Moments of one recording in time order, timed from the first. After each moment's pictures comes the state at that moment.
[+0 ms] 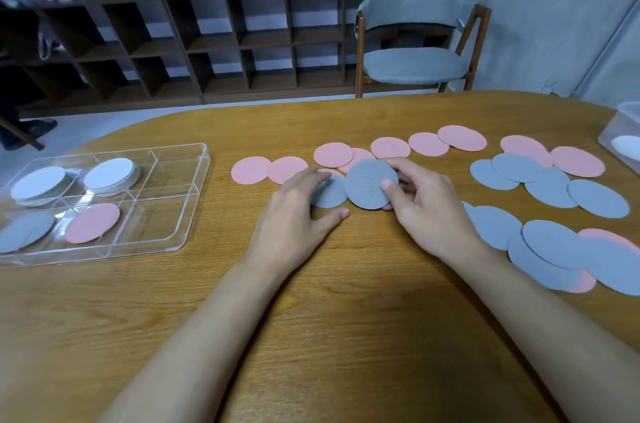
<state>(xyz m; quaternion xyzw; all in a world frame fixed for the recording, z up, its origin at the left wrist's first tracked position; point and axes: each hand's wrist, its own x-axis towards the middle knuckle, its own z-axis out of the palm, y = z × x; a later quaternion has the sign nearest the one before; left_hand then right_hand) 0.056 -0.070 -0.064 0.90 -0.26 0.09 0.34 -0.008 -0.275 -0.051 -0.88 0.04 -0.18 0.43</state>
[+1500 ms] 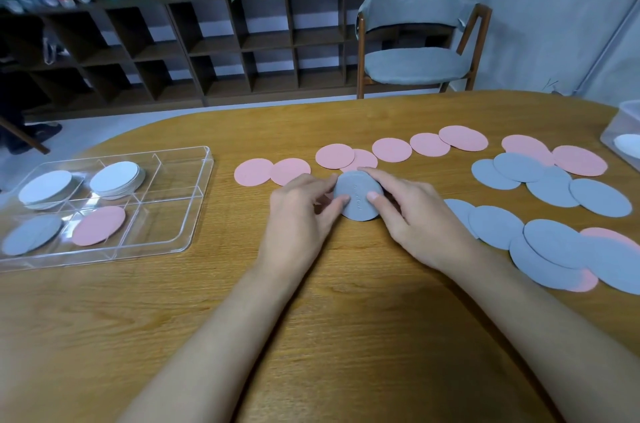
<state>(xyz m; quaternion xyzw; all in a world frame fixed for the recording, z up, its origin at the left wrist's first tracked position) 0.047 -0.080 -0.060 0.84 -0.29 0.21 0.41 -0.016 -0.266 -0.044 -0.93 -0.05 -0.13 0.34</state>
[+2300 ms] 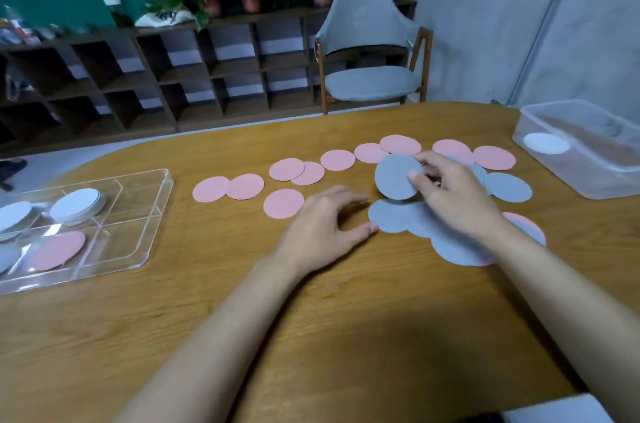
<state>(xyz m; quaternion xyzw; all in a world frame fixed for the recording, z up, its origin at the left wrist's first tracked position) 0.019 -0.156 -0.053 0.84 -0.43 0.05 0.33 -0.060 -0.382 -0.032 -0.88 0.09 -0.20 0.41</state>
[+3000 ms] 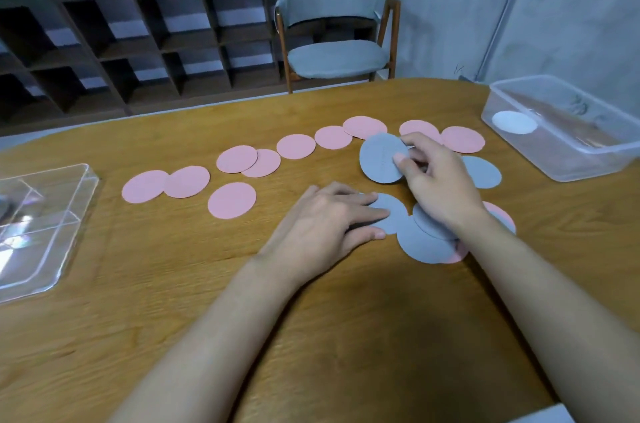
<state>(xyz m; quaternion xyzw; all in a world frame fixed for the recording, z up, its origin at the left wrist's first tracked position) 0.014 -0.210 -0.064 0.81 -0.55 0.05 0.19 -0.054 -0.410 -0.048 -0.88 0.15 -0.24 0.38</state>
